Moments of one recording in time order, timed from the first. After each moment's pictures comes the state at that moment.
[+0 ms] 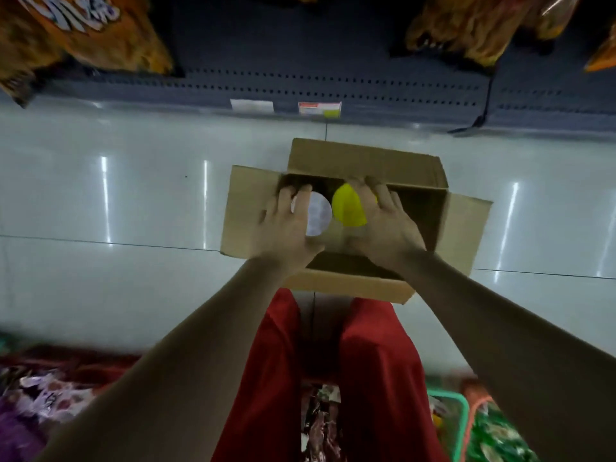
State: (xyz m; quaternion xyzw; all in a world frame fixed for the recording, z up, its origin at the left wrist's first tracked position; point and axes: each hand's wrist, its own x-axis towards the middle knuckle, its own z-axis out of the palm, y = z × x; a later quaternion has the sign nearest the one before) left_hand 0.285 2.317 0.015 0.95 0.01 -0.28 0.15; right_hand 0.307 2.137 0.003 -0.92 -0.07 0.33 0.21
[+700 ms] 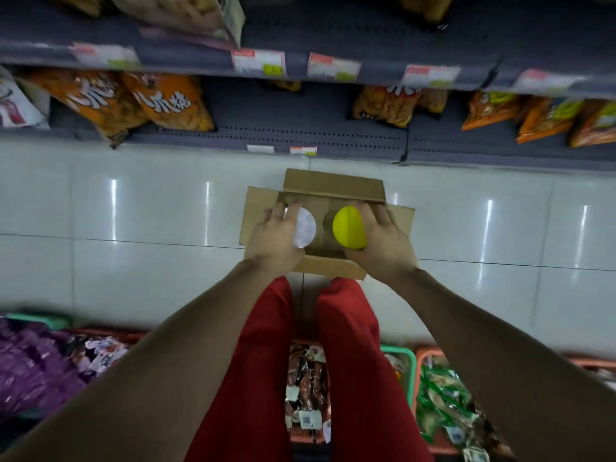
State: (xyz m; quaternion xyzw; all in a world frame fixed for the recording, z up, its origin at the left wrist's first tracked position) left_hand 0.285 2.298 0.231 0.92 0.02 -0.35 0.19; right_hand 0.285 2.102 0.224 -0.93 -0.04 0.27 0.22
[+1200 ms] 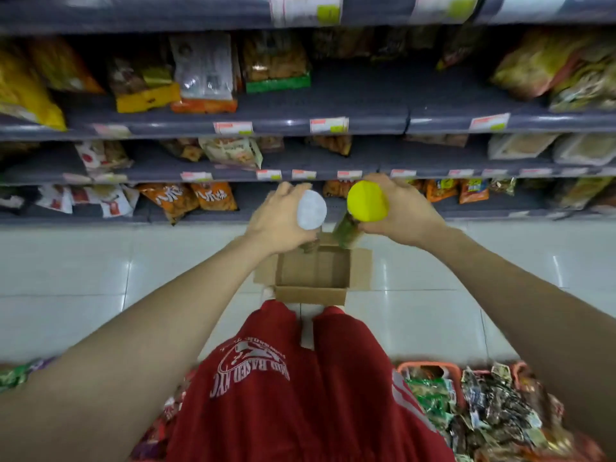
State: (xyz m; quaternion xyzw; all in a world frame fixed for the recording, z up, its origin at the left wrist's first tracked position) left_hand 0.303 2.270 0.562 0.94 -0.08 -0.20 0.25; right_hand 0.309 2.036 0.569 -0.95 -0.08 0.17 0.27
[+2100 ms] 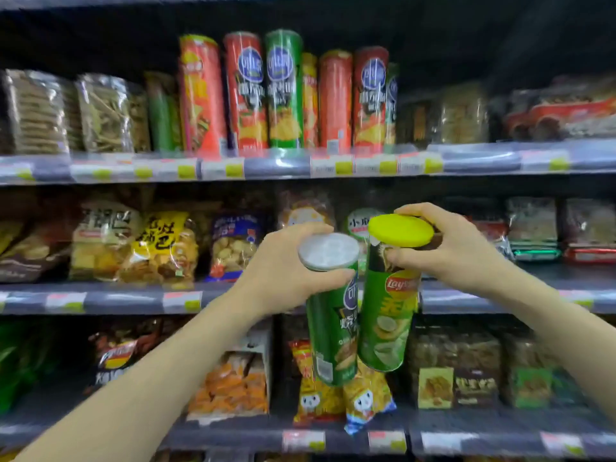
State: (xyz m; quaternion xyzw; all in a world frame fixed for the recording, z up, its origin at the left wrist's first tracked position) left_hand 0.369 2.235 1.055 0.85 -0.26 0.29 0.35; right_hand 0.377 1.993 1.069 -0.84 -0.23 -0.26 0.41
